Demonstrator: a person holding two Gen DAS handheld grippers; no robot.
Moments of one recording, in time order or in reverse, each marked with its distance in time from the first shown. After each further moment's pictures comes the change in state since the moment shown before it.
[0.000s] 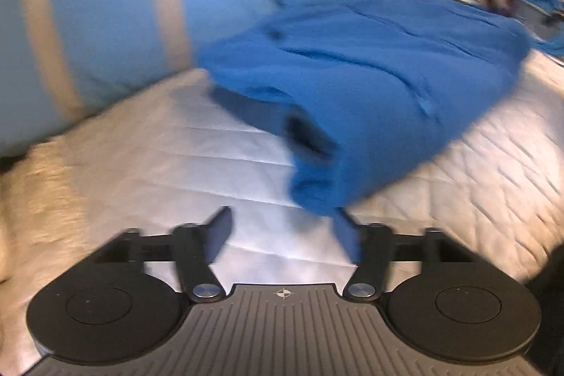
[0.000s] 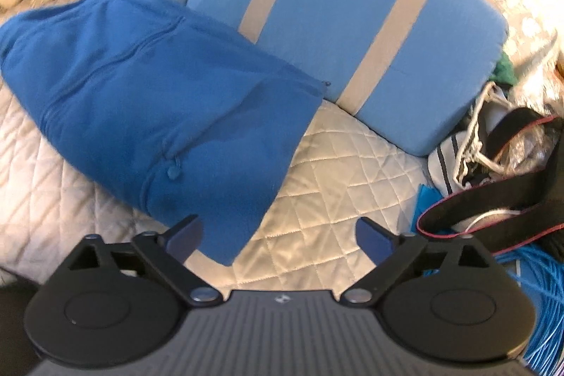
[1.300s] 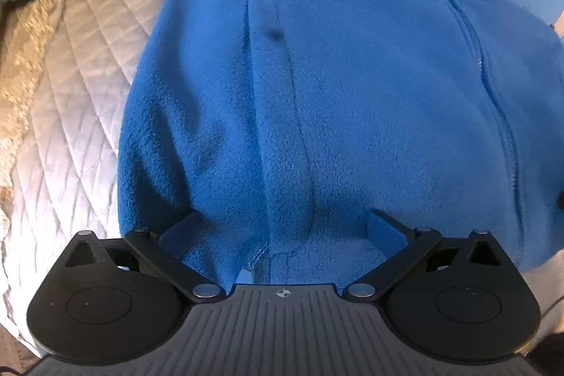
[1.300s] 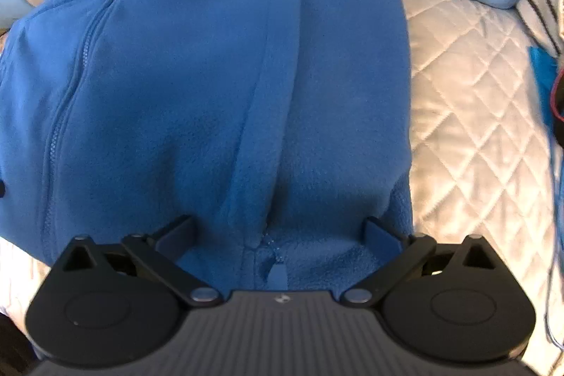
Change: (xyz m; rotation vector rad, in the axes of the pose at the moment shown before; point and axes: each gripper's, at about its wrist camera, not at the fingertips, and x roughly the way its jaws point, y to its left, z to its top) left arm 0.107 -0.091 0.106 -0.533 0.474 0.151; right arm 0.142 0.047 0.041 0.383 0.364 0.192
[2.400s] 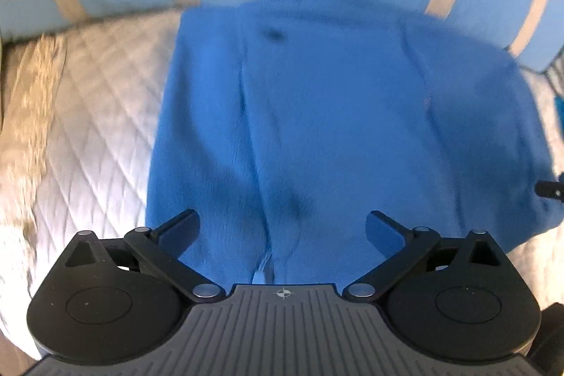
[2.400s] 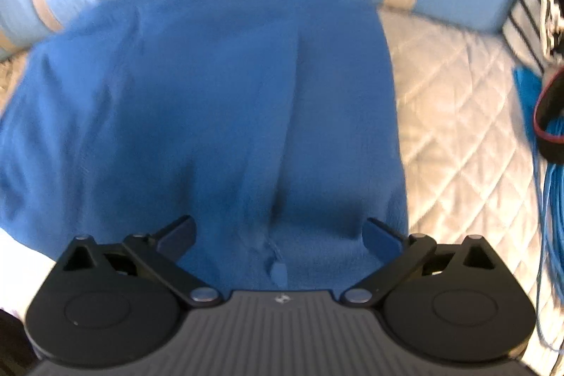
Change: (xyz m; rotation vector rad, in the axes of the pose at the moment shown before) left arm -0.069 0.058 0.007 0.048 -0.098 -0.124; right arm -0.047 0.013 0.010 -0.011 -0.102 0.006
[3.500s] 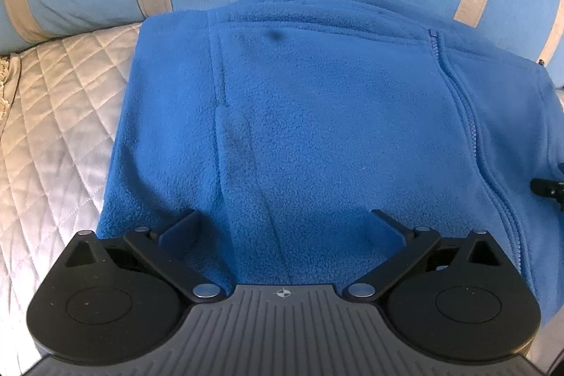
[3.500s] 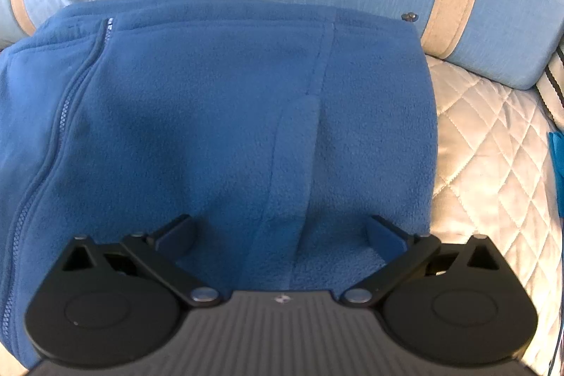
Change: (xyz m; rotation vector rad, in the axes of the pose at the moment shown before) left arm 0.119 -0.049 0.002 0.012 -0.106 0.009; right arm 0.096 0.020 0.026 -0.029 -0.105 -0.091
